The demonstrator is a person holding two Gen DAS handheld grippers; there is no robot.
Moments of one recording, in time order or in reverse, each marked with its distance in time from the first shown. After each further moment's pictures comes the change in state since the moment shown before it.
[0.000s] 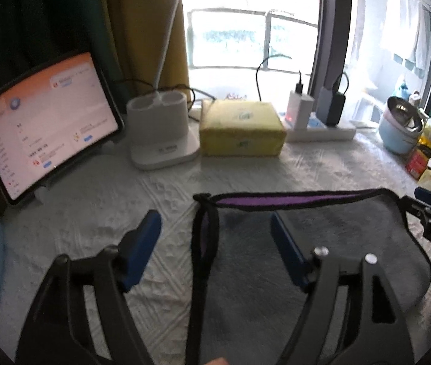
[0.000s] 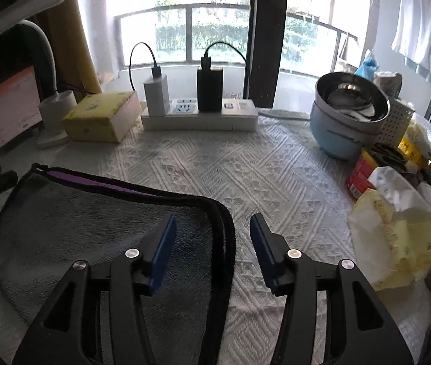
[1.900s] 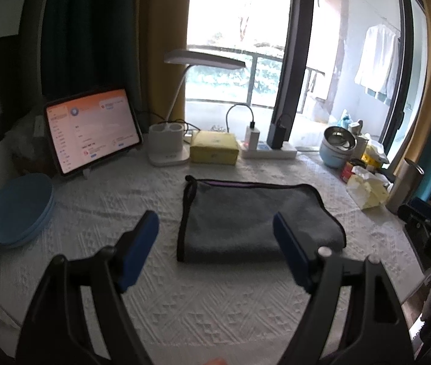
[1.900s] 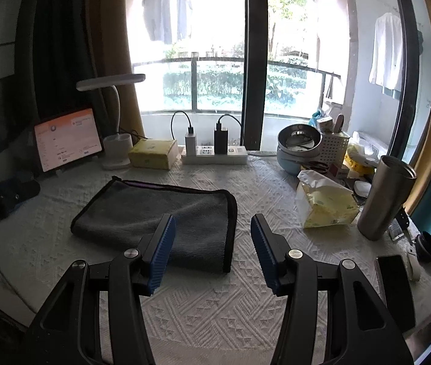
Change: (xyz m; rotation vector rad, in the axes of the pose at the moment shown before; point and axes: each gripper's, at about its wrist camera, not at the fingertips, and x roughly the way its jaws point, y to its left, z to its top) left arm -0.198 -0.004 -0.073 -0.055 -0.161 -0.089; right arm -0.224 0.026 -0.078 0.013 -0.238 0.008
